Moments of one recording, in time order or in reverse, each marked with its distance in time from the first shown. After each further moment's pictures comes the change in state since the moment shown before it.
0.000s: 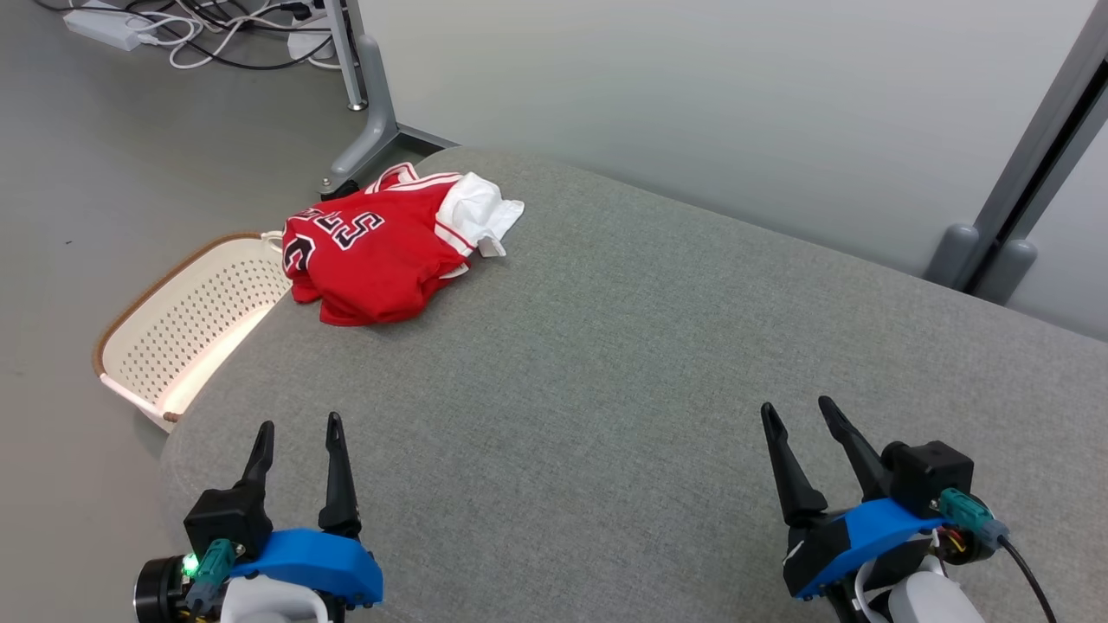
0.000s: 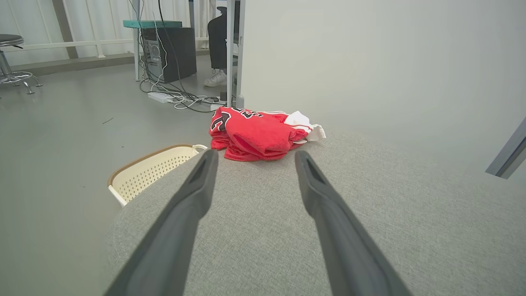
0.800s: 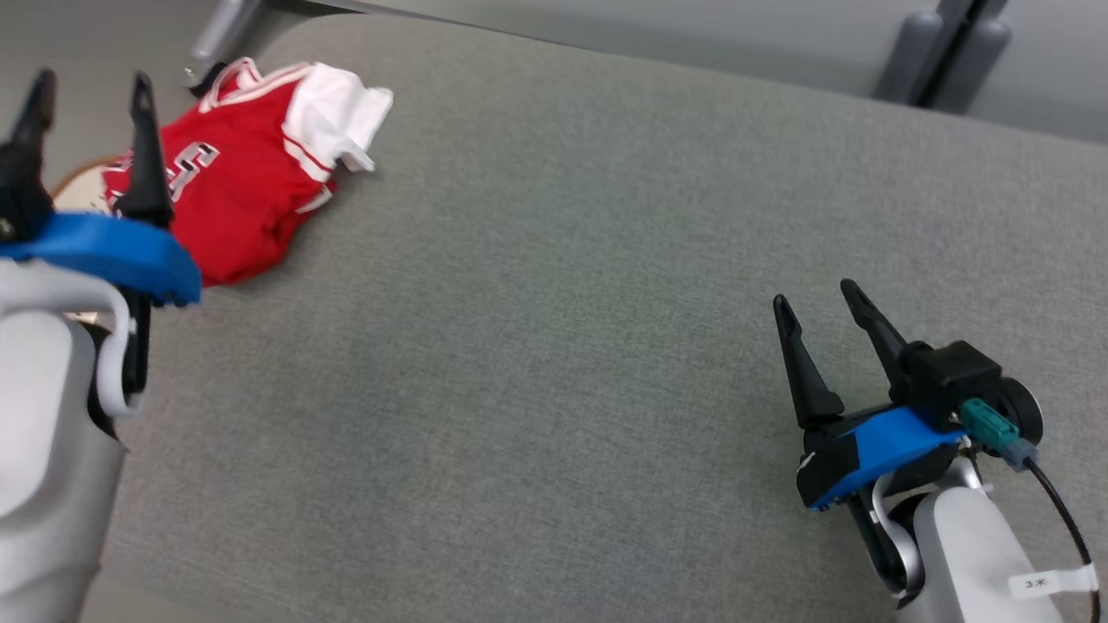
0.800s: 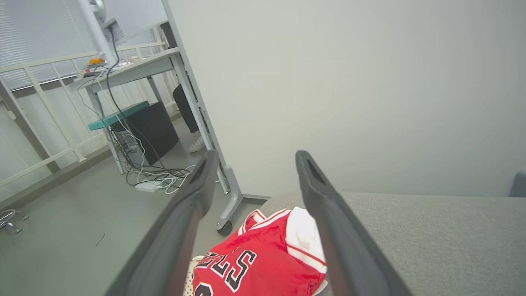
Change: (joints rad) left arm -0.482 0.226 0.050 0.004 0.062 -0.082 0.142; right arm -0.086 0.001 -0.040 -0.207 -0.147 0.000 0.117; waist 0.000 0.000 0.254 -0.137
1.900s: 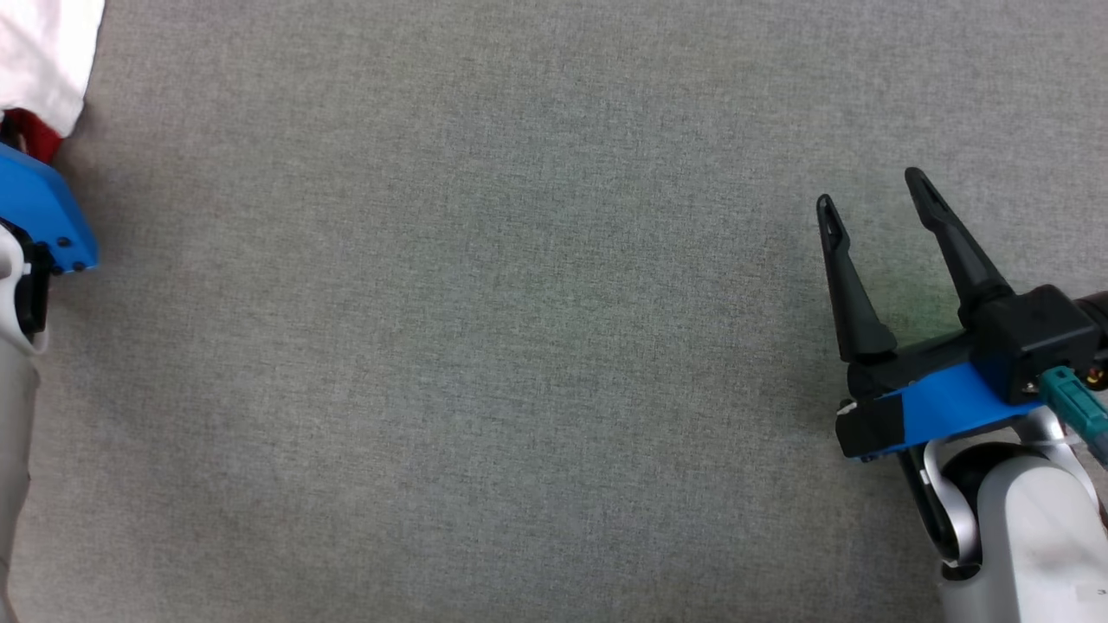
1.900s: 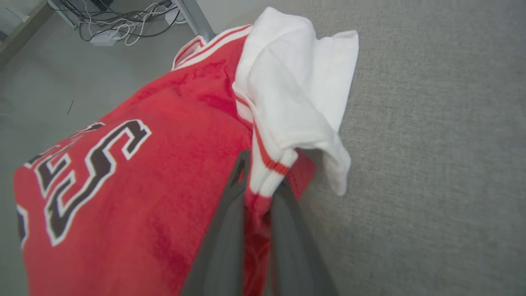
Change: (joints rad) left arm -0.375 0.013 -0.035 0.684 -0.082 -0.102 0.196; right arm -0.011 -0.001 -0.021 -0.407 -0.143 0.000 0.180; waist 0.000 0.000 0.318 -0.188
